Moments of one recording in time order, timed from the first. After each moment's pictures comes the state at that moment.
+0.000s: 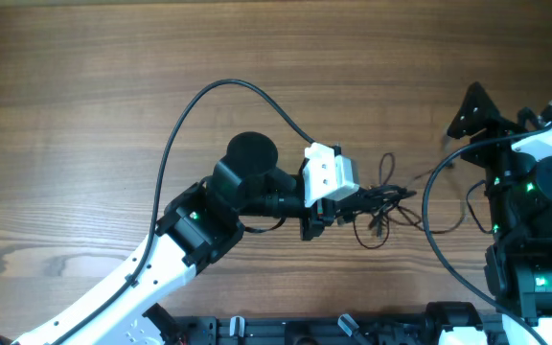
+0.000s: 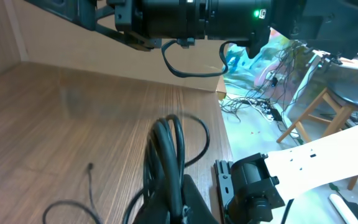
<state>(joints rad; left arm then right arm) -0.78 1.20 0.96 0.00 0.78 0.04 0.00 0.75 0.86 -0.29 0.13 0.44</state>
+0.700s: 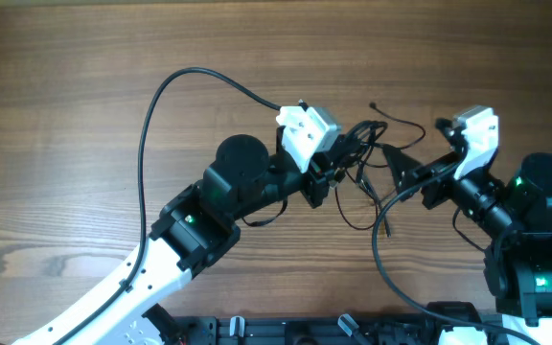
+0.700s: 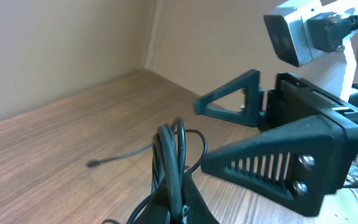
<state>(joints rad) -0.78 1.18 0.96 0.08 0.31 -0.19 0.00 0.75 0.86 -0.48 -0.54 -0.07</state>
